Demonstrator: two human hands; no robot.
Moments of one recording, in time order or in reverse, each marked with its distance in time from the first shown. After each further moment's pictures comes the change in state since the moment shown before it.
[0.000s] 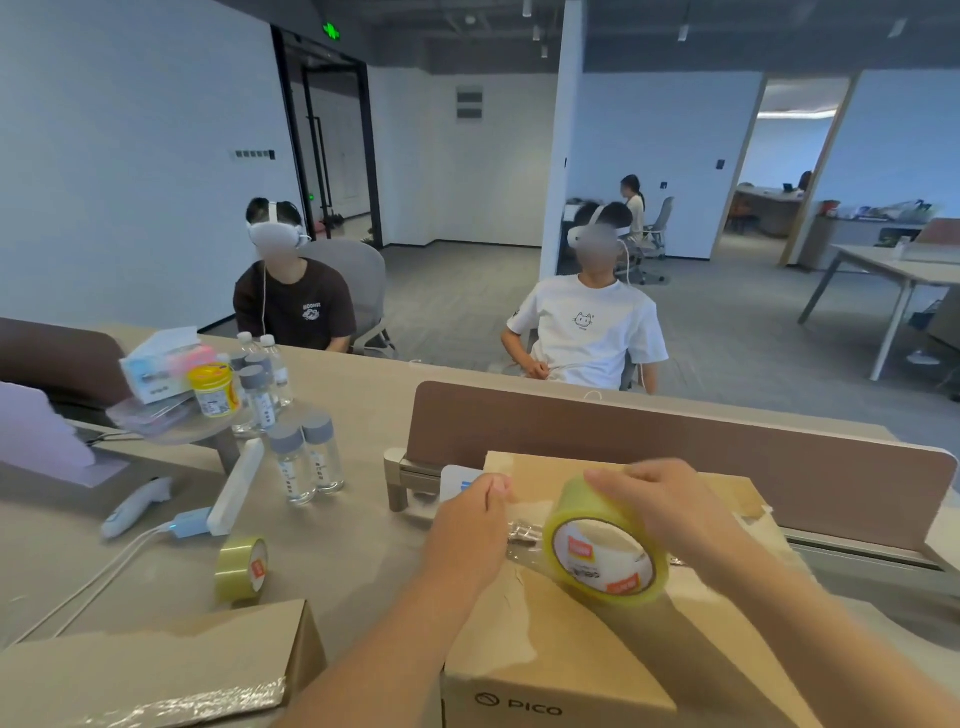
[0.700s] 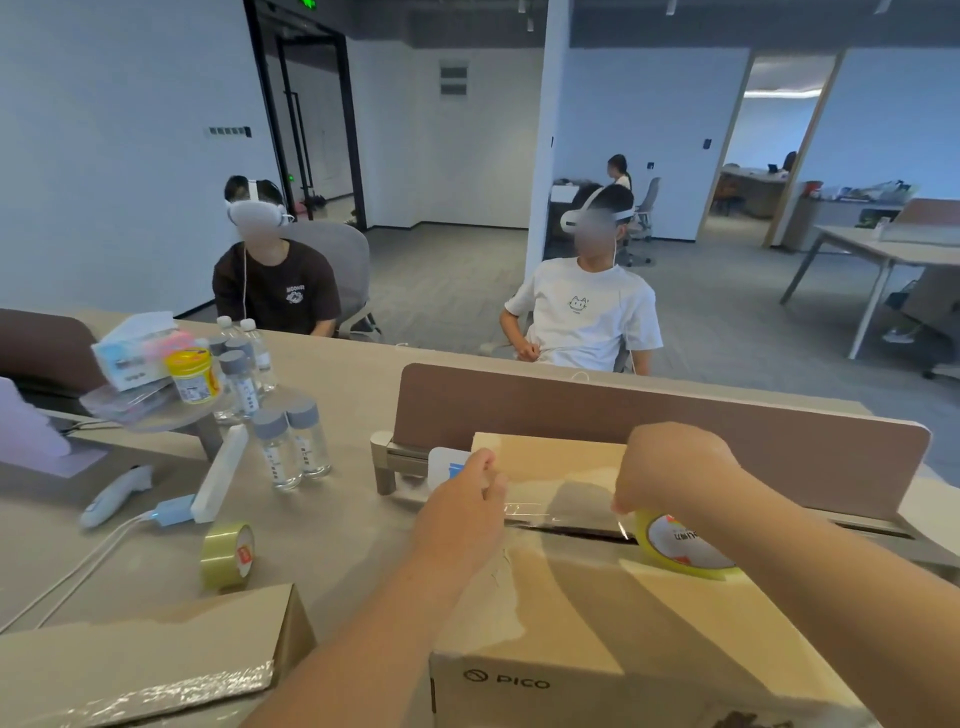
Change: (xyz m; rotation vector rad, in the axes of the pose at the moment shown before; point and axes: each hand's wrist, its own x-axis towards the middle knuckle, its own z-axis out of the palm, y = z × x) left_hand -0.004 0.002 -0.002 0.148 -0.123 0.037; right_hand 0.025 -0.025 -0.014 -1.137 -0.124 0.266
